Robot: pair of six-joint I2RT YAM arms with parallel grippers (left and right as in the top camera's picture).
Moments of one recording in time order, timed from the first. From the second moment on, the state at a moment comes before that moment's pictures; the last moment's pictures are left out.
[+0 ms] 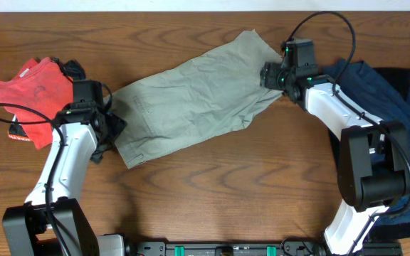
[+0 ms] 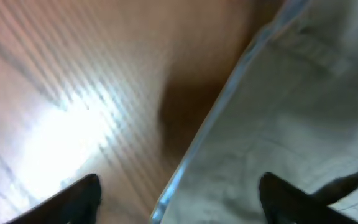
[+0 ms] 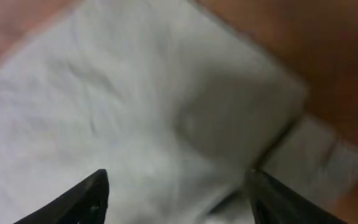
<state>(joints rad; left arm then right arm) 0.12 1.52 0.97 -0.80 -0.11 -0.86 0.19 1.96 1.27 -0.21 -0.08 0.36</state>
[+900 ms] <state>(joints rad) 0.12 1.70 0.87 -0.50 0.16 -0.59 0.22 1.73 1.27 -0.46 -0.08 0.33</state>
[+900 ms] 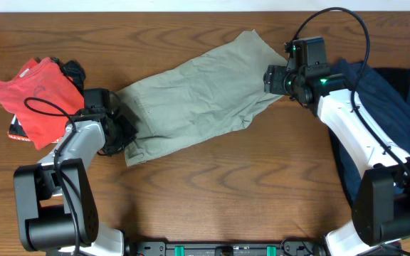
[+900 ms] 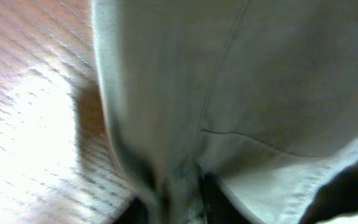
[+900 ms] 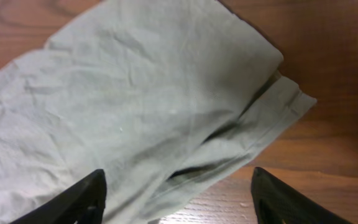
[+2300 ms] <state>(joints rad) 0.12 1.23 1.24 -1.07 0.24 -0.46 0.87 2.12 1.28 -0.19 -0.44 0.28</state>
